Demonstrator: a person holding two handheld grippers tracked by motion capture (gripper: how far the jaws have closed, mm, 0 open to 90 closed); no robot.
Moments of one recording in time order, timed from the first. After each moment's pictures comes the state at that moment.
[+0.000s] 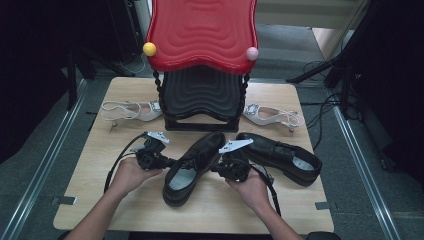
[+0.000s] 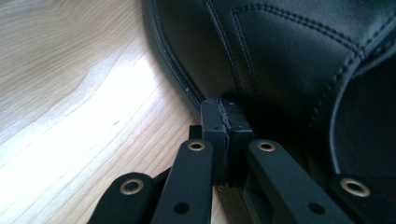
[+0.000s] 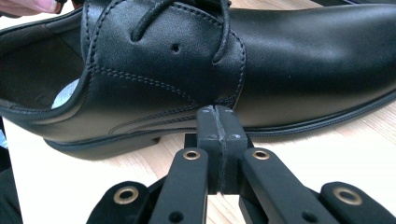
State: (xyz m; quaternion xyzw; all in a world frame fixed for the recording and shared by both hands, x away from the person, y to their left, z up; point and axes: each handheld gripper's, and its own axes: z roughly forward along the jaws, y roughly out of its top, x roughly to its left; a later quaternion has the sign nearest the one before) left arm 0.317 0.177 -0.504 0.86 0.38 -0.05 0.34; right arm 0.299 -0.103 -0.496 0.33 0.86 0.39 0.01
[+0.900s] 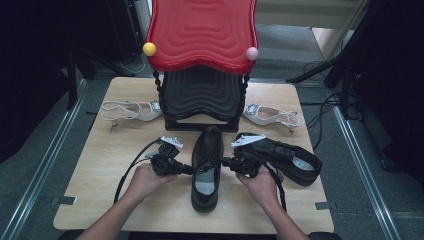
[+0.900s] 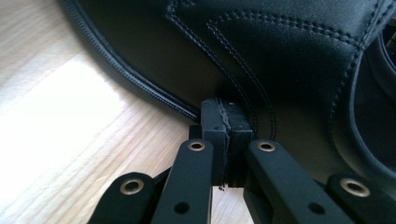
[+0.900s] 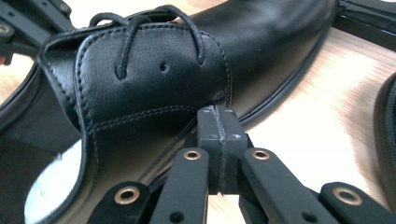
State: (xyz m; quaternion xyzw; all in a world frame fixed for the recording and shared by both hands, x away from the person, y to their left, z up) left arm 0.308 0.137 -0.512 0.84 0.38 -0.10 0.37; right arm 0.311 -0.131 -0.492 0.38 0.85 0.37 0.03
